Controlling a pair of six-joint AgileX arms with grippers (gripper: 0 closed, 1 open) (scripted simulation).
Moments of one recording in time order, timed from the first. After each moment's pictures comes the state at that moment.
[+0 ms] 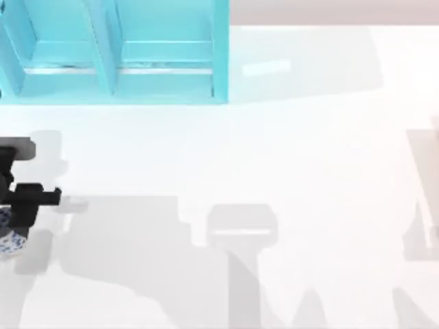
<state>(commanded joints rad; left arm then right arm) 0.02 1.75 1.00 -0.83 0.00 0.05 0.00 0.00 0.00 0.00 0.00 0.00</state>
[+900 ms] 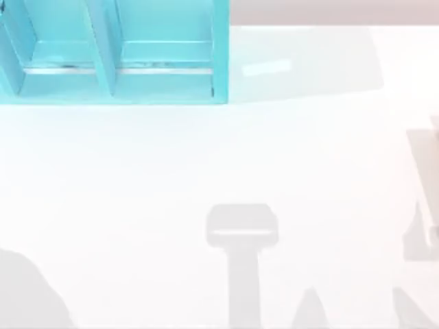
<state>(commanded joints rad) 0.68 2.00 1.63 -1.21 0.00 0.71 0.00 0.00 0.00 0.00 0.00 0.00</state>
